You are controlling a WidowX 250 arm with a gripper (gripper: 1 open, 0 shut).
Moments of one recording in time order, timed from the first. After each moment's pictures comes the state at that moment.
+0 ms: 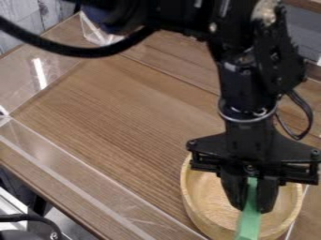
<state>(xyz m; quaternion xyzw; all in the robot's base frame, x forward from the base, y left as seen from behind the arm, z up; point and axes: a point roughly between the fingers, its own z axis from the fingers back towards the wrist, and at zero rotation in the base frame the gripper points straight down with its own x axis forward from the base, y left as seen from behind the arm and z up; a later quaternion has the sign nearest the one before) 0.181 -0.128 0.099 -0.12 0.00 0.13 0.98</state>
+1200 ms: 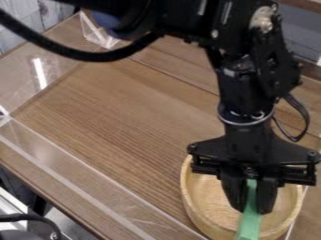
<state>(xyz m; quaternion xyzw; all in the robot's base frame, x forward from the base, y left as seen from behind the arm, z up) 0.185 -0.129 0.094 -0.13 0.01 0.14 0.98</state>
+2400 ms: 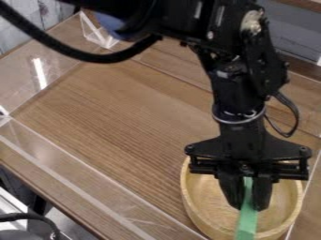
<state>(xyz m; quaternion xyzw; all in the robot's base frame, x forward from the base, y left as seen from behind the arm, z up) 0.192 -0.122 0.083 -0.14 0.02 0.15 0.98</state>
